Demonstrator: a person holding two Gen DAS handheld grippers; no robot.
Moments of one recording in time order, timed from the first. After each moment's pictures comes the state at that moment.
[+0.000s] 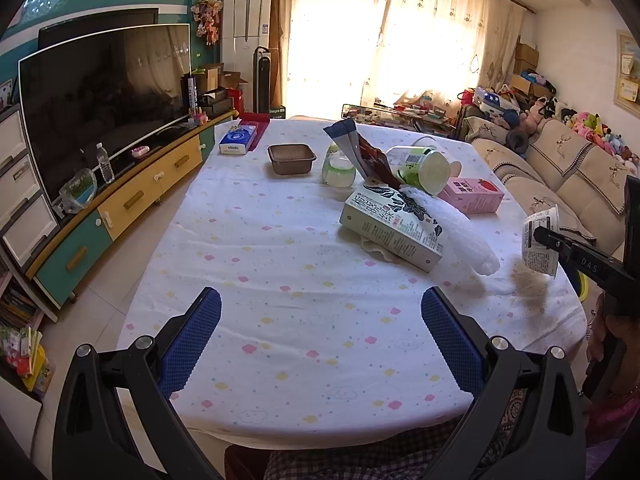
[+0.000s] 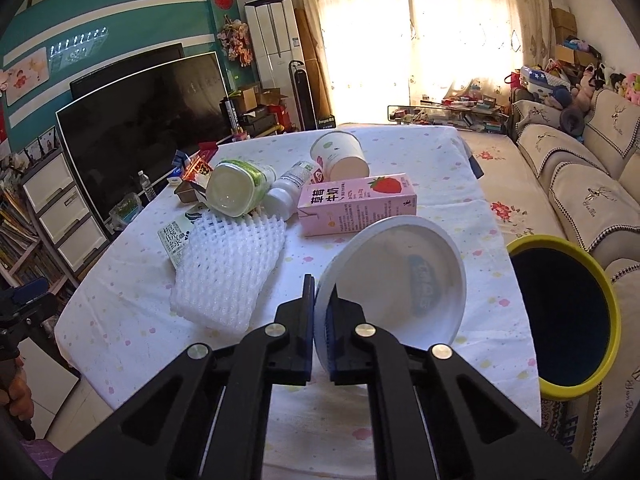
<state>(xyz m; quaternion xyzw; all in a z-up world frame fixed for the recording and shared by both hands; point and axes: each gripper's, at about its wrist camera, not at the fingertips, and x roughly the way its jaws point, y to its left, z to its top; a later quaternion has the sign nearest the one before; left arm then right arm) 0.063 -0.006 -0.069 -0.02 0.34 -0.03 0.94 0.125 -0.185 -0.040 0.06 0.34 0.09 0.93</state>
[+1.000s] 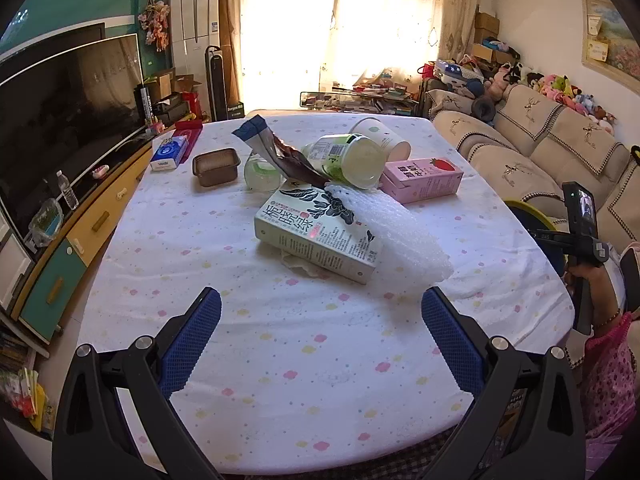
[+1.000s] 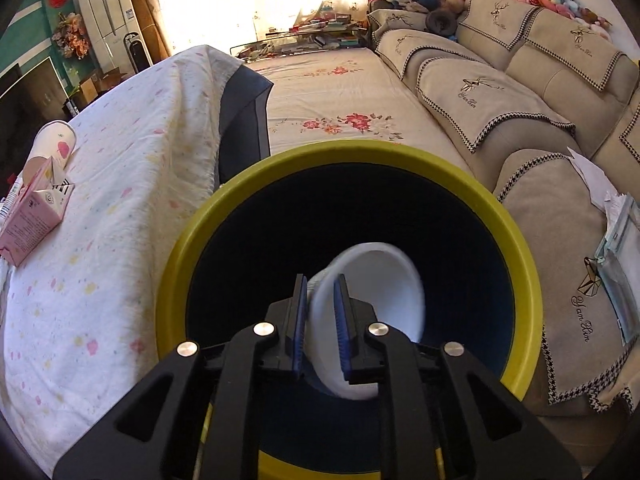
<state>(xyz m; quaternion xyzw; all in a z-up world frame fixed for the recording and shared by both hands) 0.103 -0.081 -0.072 0.03 0.36 -0.10 0.93 0.203 -0.408 -0.148 0.13 0.46 -0.15 0.86</state>
